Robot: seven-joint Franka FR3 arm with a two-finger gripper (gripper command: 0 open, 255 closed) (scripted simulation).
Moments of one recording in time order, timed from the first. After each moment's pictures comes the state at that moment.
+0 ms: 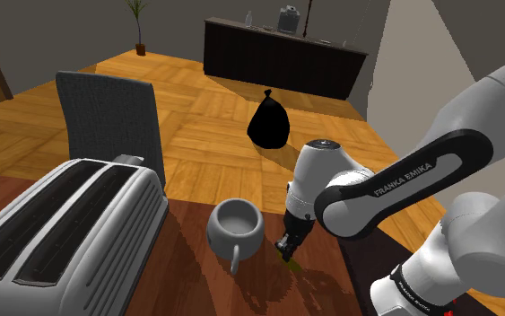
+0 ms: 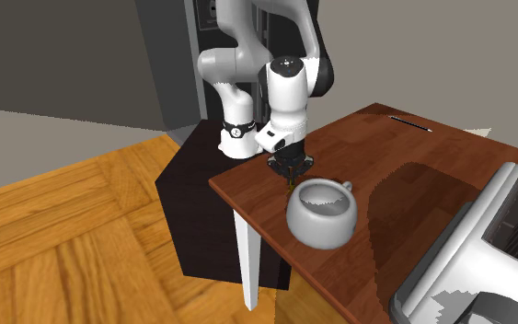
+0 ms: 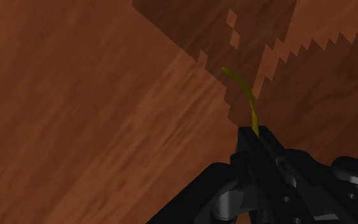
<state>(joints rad) 0.19 -0.20 0.44 -2.83 0.43 2.55 0.24</state>
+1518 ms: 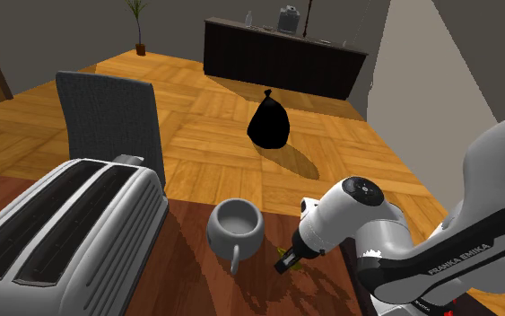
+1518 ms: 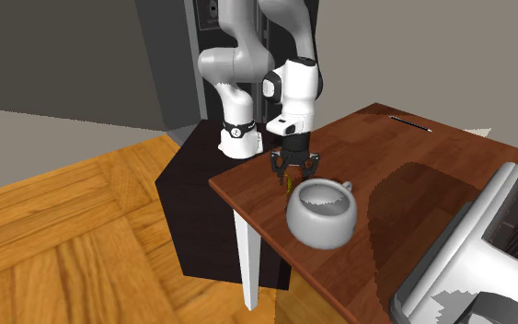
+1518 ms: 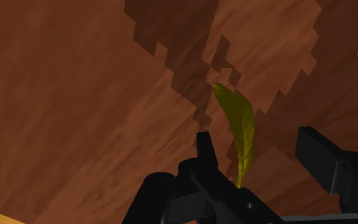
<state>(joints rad) 0.06 -0.26 0.82 -3.02 0.26 2.97 0.59</state>
